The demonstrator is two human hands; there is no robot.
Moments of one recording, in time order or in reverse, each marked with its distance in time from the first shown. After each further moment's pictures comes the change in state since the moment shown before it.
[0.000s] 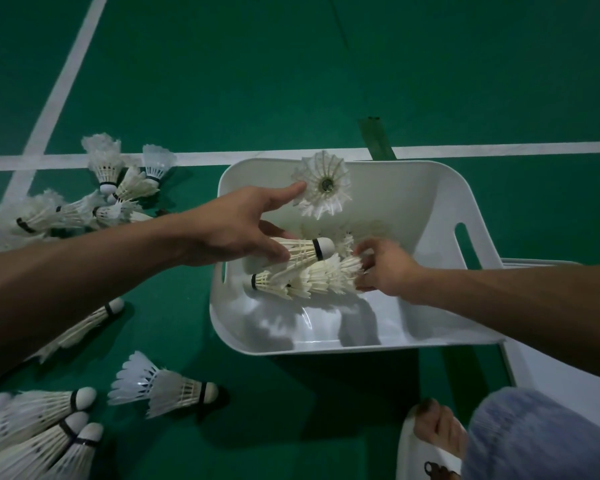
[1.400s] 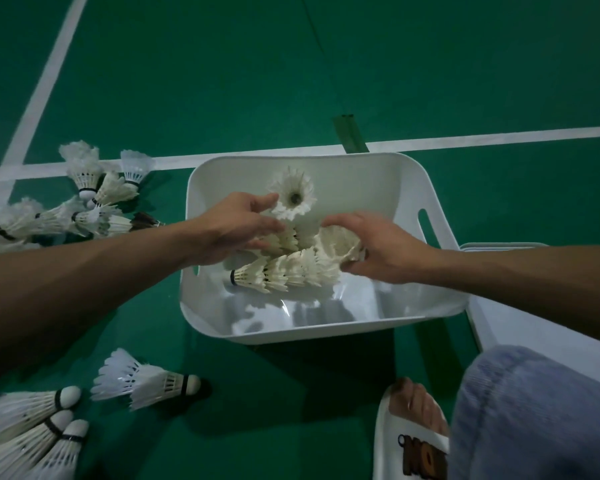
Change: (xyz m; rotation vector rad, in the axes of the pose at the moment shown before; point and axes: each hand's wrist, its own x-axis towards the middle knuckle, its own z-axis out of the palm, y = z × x) left_hand 0.034 -0.006 0.034 -0.222 0.195 -0.151; right_hand -0.059 -0.025 -0.044 -0.578 -0.003 -0.509
